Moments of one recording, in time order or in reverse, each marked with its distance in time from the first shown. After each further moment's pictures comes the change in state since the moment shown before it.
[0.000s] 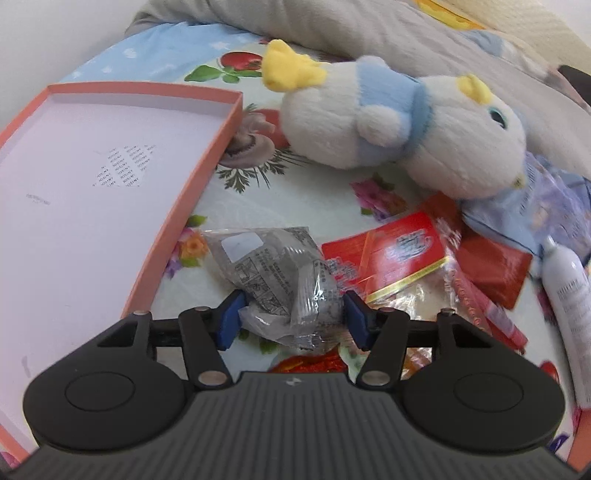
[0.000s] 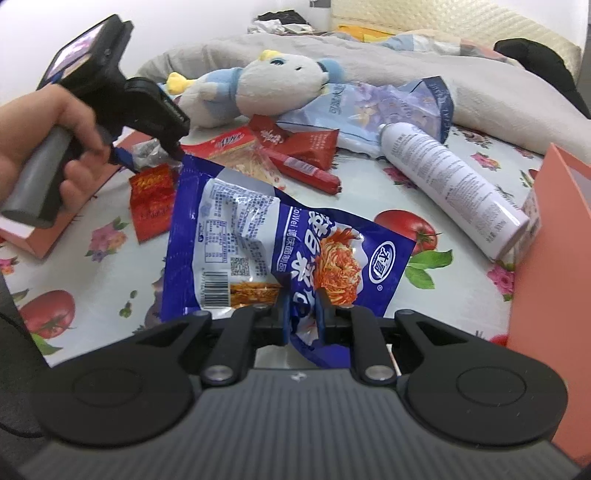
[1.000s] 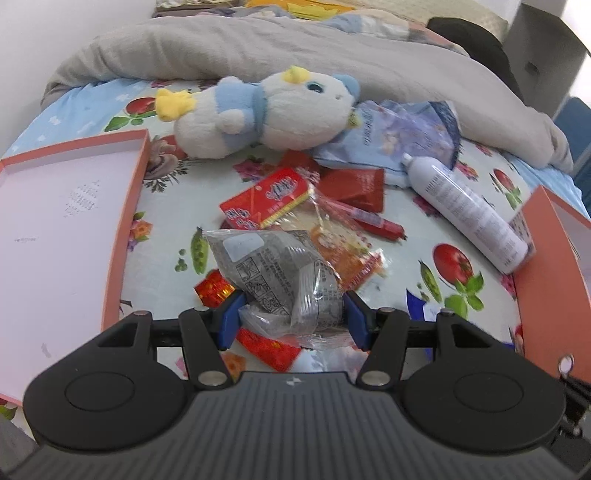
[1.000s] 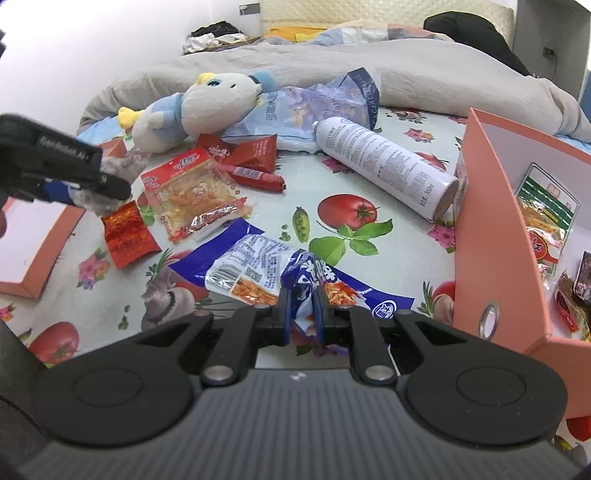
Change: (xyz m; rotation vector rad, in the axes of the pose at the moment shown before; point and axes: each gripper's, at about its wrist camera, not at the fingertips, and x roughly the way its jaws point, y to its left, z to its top) left arm -0.109 -0.026 -0.073 0.317 -0.045 -0.220; right arm -0.041 -0.015 -0.012 0.211 -0.014 -0.120
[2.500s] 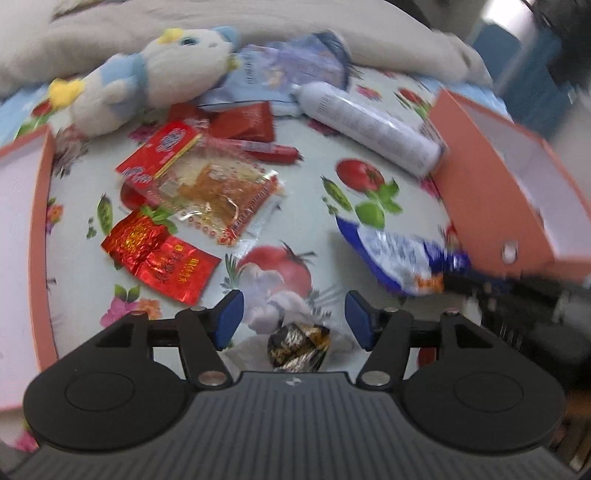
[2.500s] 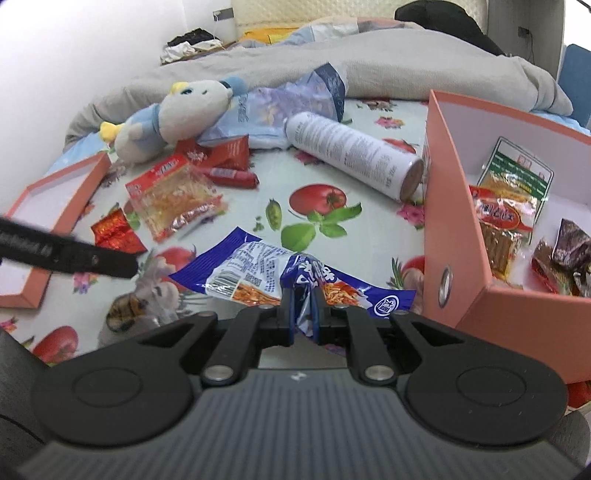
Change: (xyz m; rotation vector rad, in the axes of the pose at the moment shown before) left arm -0.007 -0.042 -0.045 0.273 0.123 -0.201; right arm -0.012 -0.023 -0.012 0.069 0.017 -0.009
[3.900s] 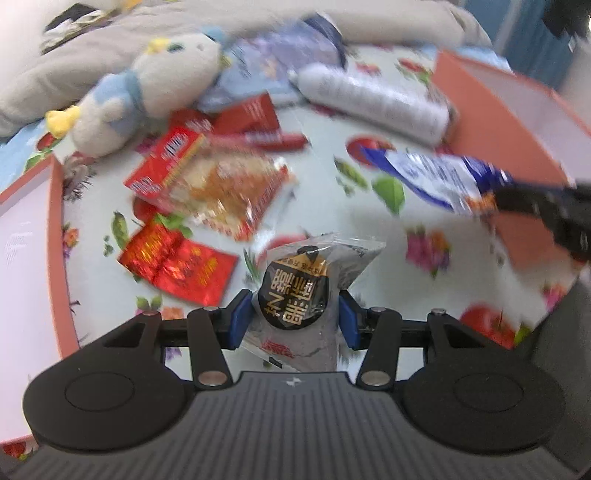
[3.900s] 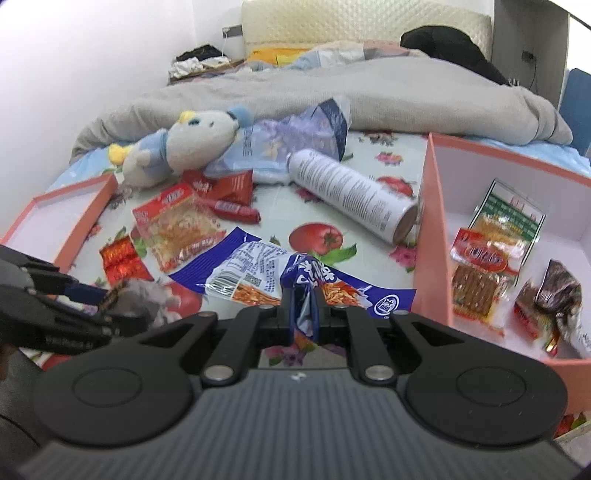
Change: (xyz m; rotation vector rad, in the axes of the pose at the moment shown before) left arm 0.007 -0.005 0.003 0.077 0.012 0.103; right arm -0.027 -0.001 0.030 -0.040 -0.084 0.001
